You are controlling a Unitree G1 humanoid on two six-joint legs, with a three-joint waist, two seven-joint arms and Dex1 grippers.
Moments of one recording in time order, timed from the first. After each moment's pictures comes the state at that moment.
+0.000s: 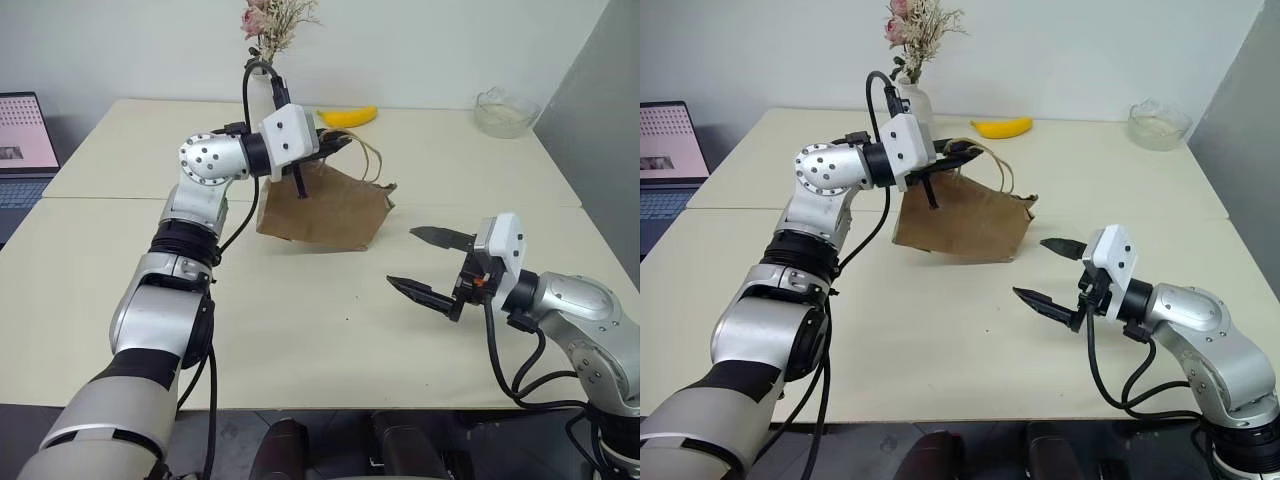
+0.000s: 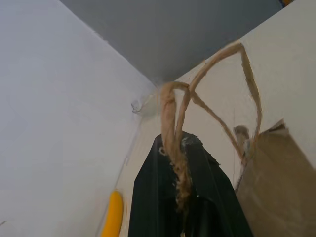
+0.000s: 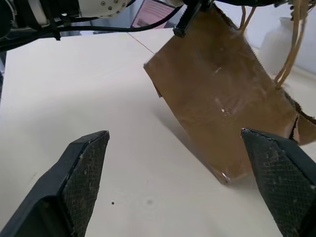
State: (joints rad) left arm -1.16 0.44 -0.13 0.85 -0.02 -0.53 -1.01; right arm -0.23 -0.65 -0.06 -0.59 0.57 0.58 0.74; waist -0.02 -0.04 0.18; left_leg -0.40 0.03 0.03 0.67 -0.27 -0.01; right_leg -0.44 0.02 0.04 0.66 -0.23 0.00
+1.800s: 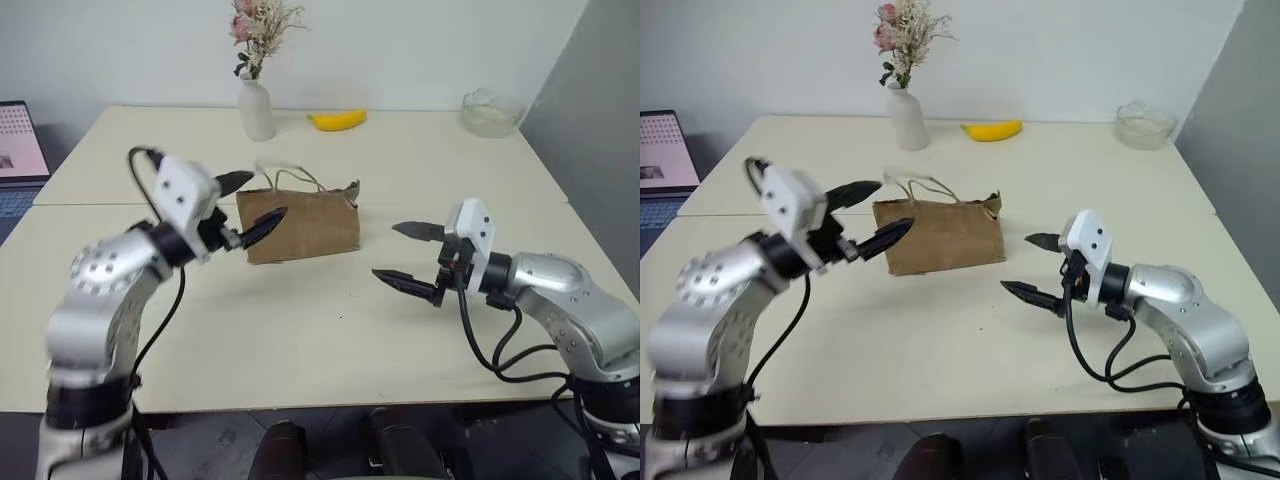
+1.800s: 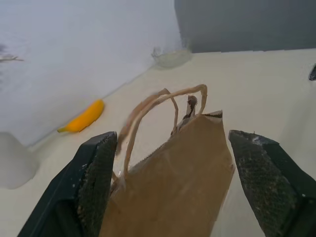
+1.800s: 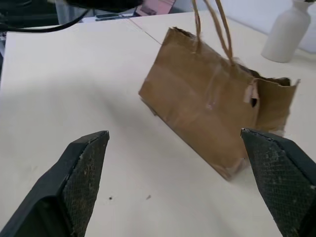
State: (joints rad) left arm -0.24 0.59 0.28 -0.57 -0.45 0.61 -0.65; right arm -0.43 -0.64 0.06 -0.43 0.54 0.64 0.77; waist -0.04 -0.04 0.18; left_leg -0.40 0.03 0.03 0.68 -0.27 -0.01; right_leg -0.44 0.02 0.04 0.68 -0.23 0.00
